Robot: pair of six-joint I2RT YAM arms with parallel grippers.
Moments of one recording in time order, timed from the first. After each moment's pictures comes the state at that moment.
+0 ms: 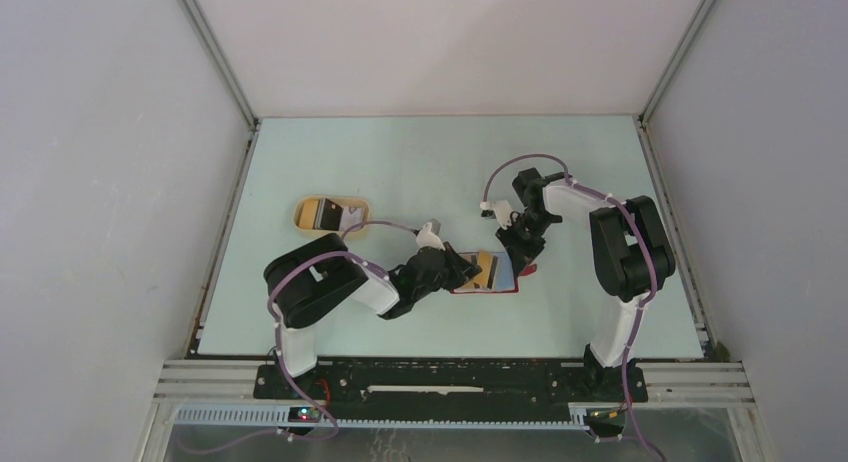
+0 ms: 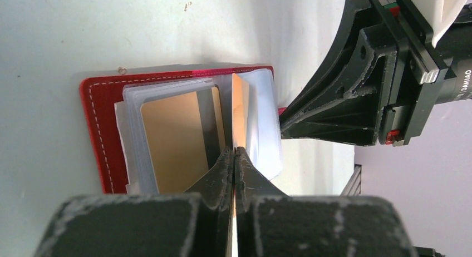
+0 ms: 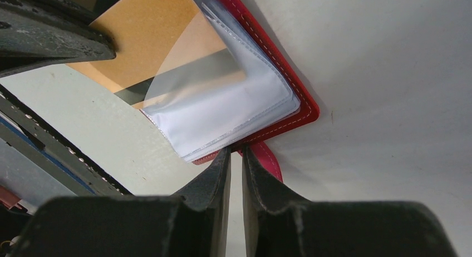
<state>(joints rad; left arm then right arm) -0.95 1.88 0.64 0.81 -0.13 -1.14 0.33 1.89 1.22 -0.92 -0.40 -0.49</state>
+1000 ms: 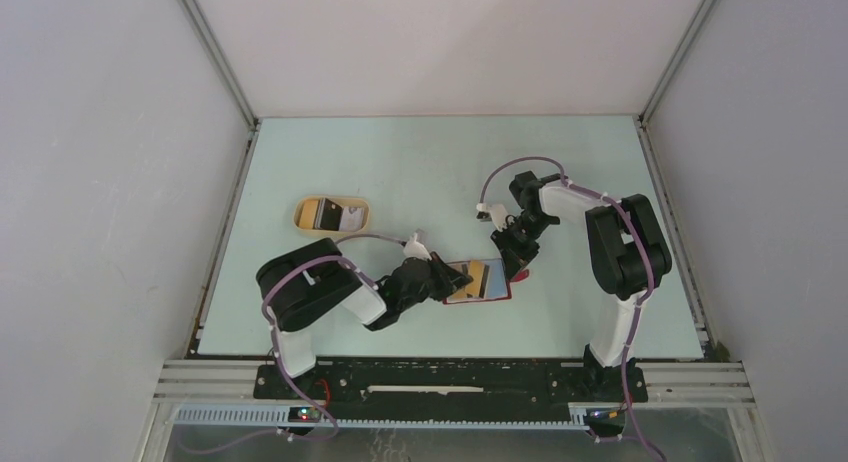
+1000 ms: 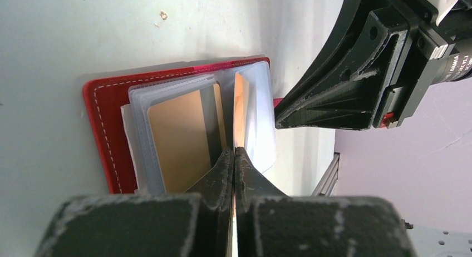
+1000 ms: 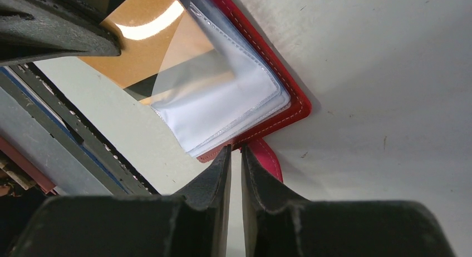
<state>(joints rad) -0.95 1.85 0.48 0.97 -0.09 -1.25 0.34 1.91 1.22 -0.93 -0.51 -0.47</state>
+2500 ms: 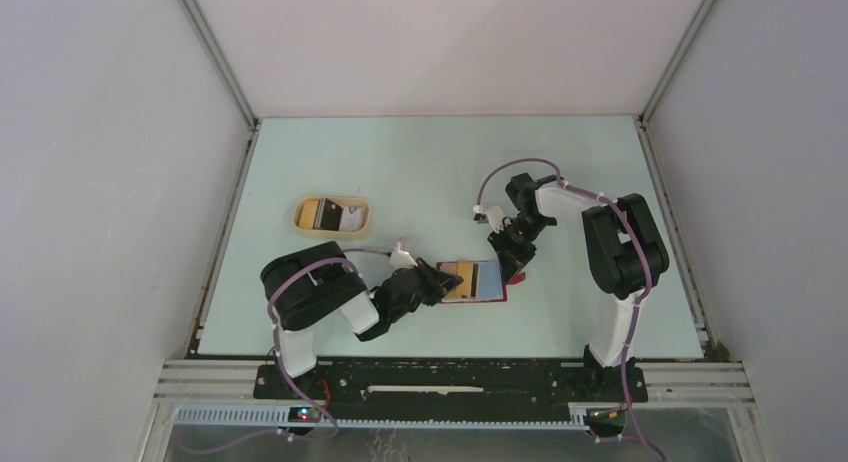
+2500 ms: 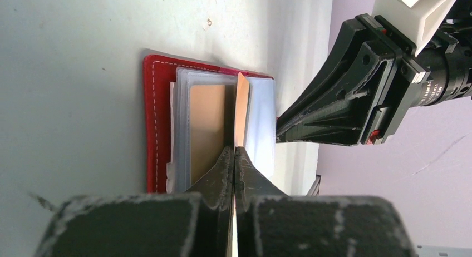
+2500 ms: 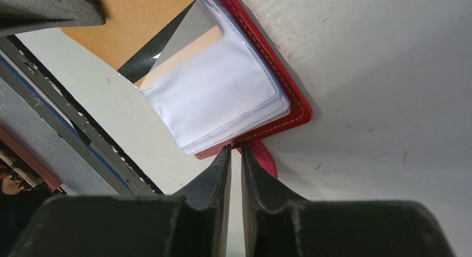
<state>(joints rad) -0.96 1.86 0.36 1.13 -0.19 -1.36 0.36 1.92 1.22 -0.93 -0.53 -0.45</state>
